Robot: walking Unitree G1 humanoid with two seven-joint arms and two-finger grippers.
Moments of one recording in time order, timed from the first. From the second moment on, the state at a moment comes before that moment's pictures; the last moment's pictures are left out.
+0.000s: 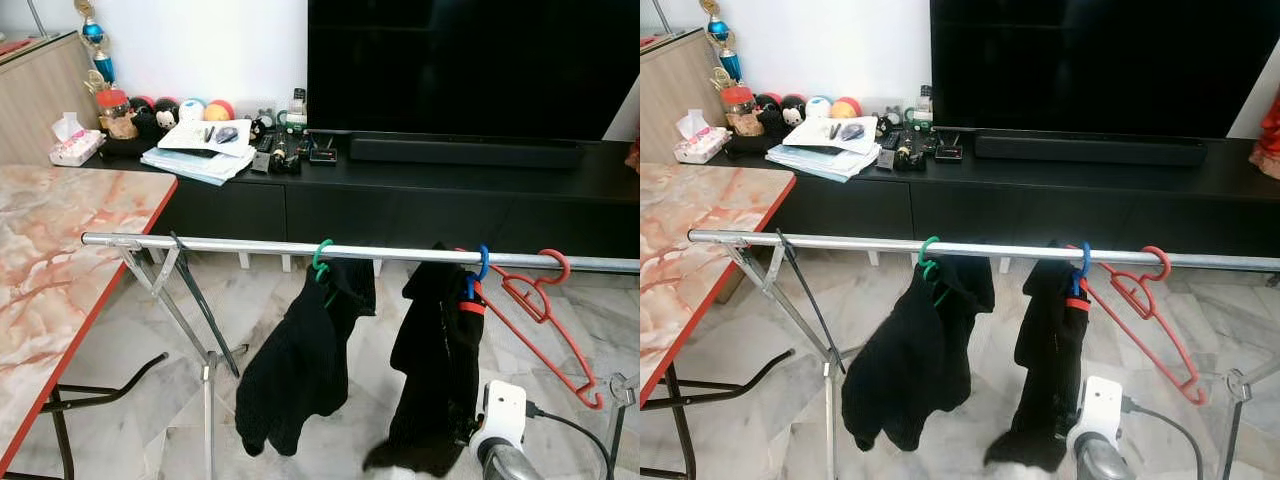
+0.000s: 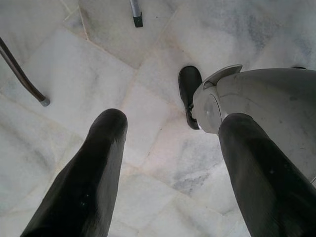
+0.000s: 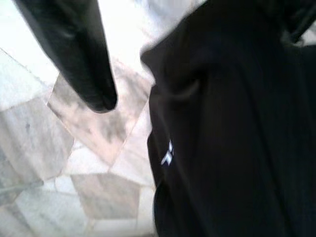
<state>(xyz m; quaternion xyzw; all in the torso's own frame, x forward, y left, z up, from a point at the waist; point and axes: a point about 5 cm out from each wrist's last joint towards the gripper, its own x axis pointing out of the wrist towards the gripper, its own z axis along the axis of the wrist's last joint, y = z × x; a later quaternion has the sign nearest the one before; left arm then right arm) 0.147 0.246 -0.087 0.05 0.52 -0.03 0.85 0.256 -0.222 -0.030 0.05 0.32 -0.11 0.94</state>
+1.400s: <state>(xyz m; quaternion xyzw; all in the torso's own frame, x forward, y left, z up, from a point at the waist) 0.147 0.246 -0.087 0.06 0.52 -0.03 0.85 0.221 -0.225 -0.056 0.02 0.39 -0.13 0.91</state>
